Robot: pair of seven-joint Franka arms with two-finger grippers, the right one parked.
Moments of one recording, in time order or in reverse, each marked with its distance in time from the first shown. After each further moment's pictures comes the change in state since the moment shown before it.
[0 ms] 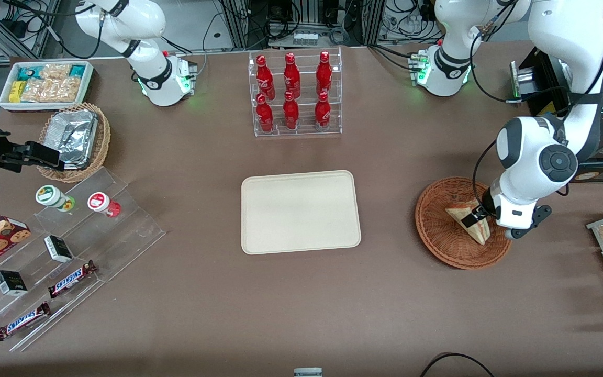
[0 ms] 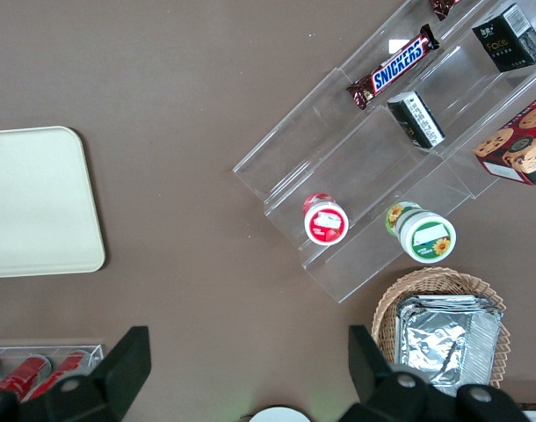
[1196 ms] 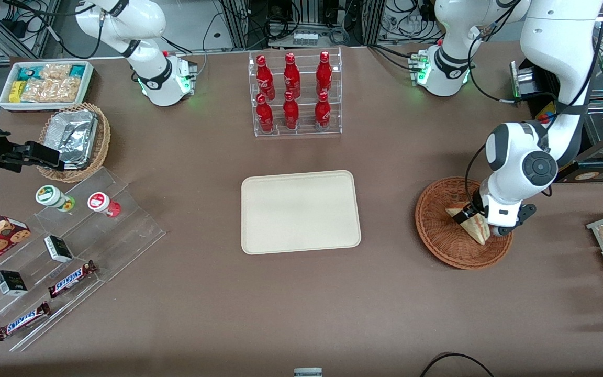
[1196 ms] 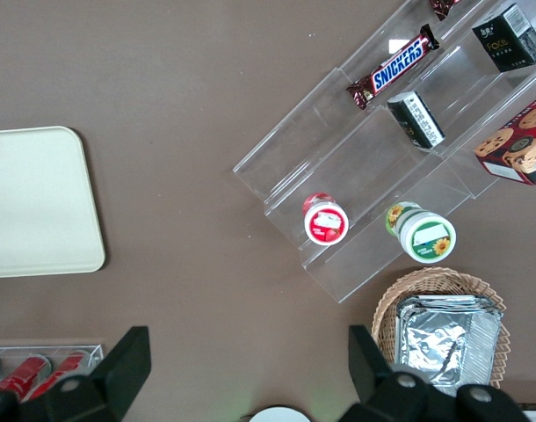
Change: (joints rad) arm 0.000 0.055 0.002 -0.079 0.000 0.102 -0.002
